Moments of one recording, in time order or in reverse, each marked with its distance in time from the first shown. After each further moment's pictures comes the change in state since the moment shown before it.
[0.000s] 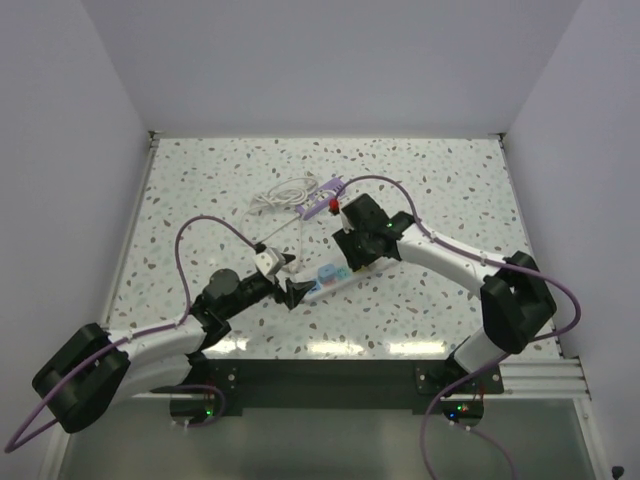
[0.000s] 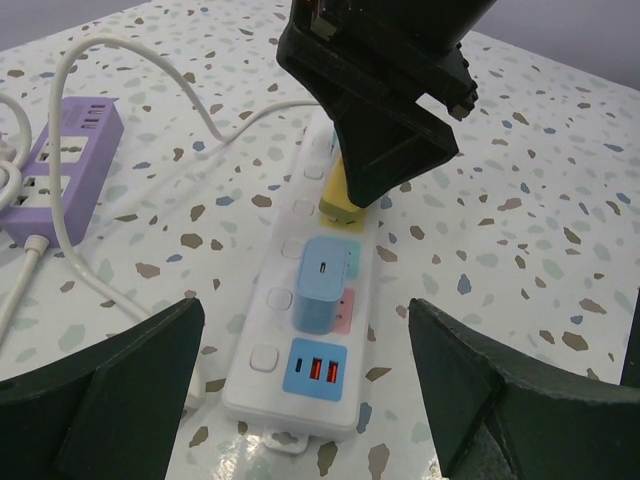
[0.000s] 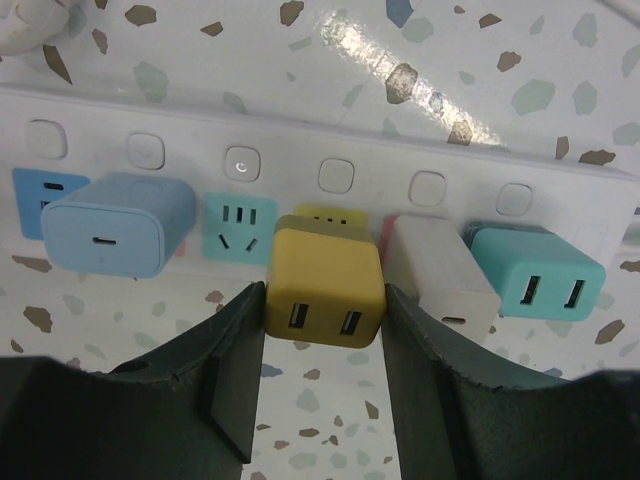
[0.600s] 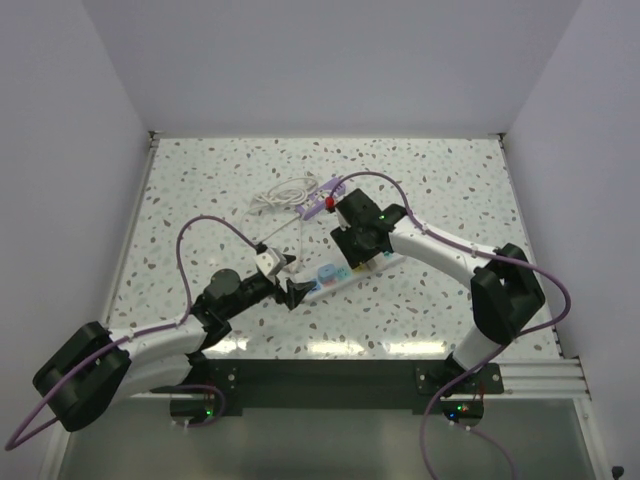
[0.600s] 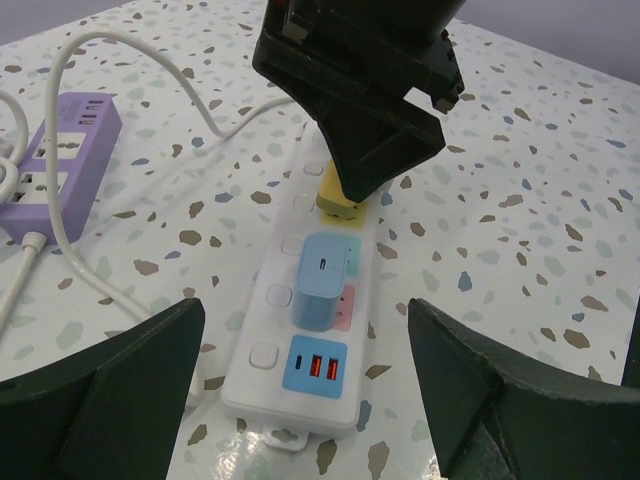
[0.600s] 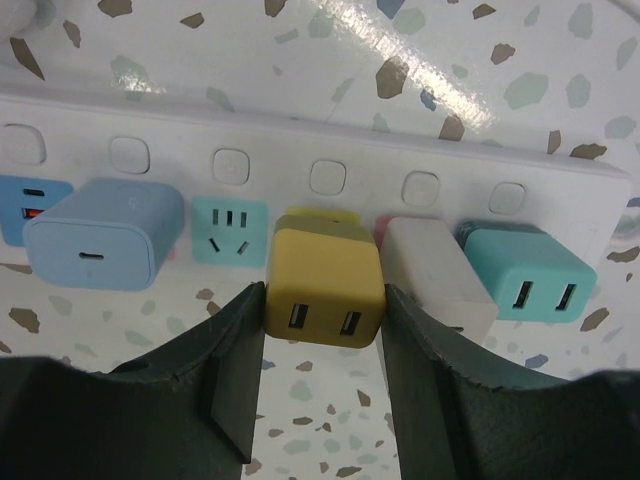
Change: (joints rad) left arm -0.006 0.009 0.001 0.000 -0.005 0.003; right arm 0.002 0.071 0.097 -0.100 0.025 -0.004
